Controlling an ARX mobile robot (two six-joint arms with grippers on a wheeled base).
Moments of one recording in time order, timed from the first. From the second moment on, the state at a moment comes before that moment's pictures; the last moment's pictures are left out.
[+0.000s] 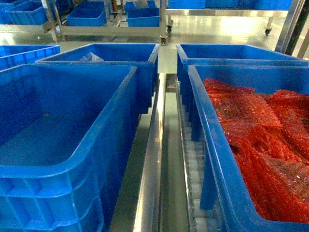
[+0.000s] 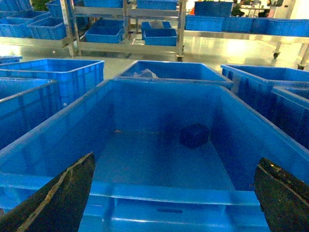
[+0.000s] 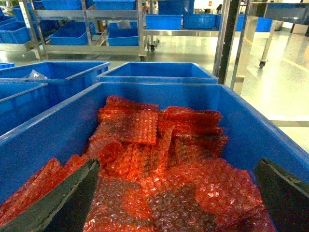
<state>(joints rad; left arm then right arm) 0.00 0.01 0.01 0.00 0.00 -0.01 0.00 0.01 0.01 0.00 0.00 0.00</state>
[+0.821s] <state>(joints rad) 0.00 0.01 0.01 0.00 0.00 -0.01 0.00 0.01 0.01 0.00 0.00 0.00</state>
